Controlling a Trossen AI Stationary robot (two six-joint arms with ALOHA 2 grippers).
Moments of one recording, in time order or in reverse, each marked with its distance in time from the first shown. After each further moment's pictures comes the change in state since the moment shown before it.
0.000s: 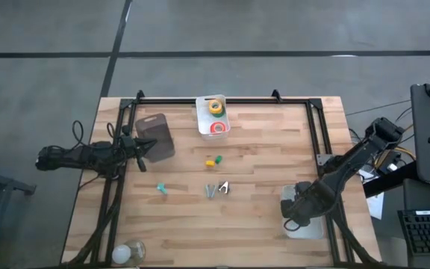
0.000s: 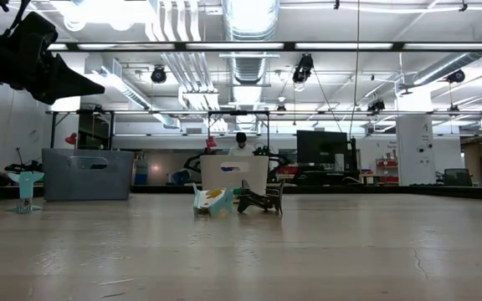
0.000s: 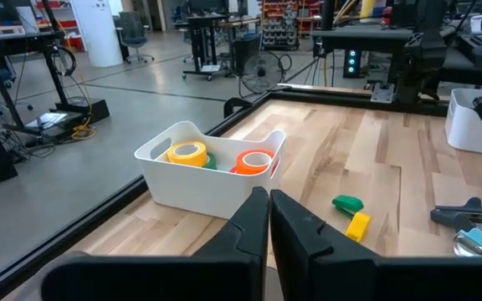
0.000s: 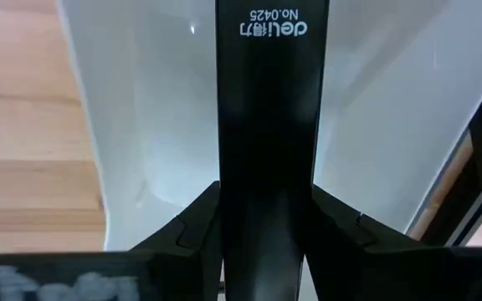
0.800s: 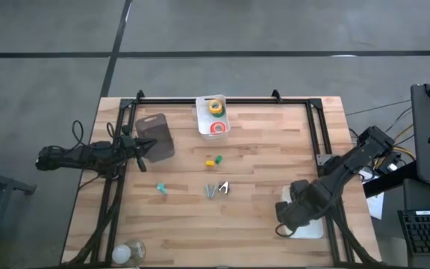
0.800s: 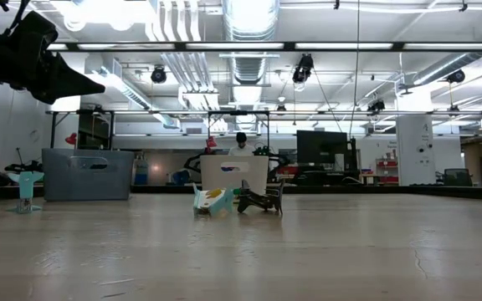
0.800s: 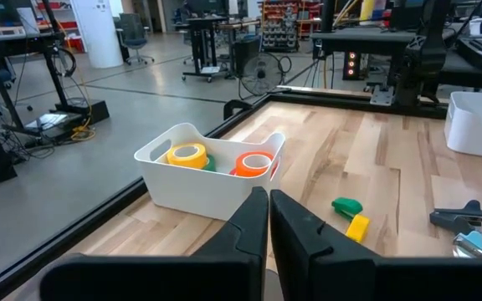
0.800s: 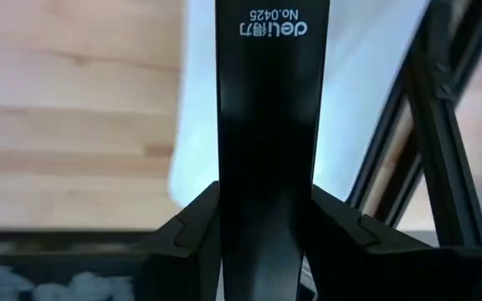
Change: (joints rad) left arm 0.000 0.000 0.000 0.008 0.000 0.000; right arm -0.039 0.197 0.499 -0.432 0.021 -0.107
